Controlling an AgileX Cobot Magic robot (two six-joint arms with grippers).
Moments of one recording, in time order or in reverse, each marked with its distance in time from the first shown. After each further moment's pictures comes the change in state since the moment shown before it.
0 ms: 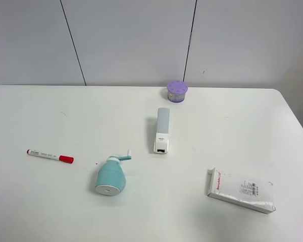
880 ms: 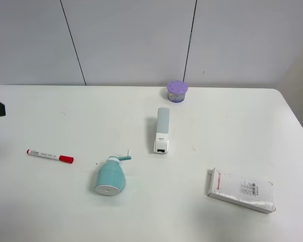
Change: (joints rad) left arm -0.077 0.920 -0.362 -0.093 -0.118 -0.168; right arm 0.000 0.000 0.000 0.000 0.000 0.000
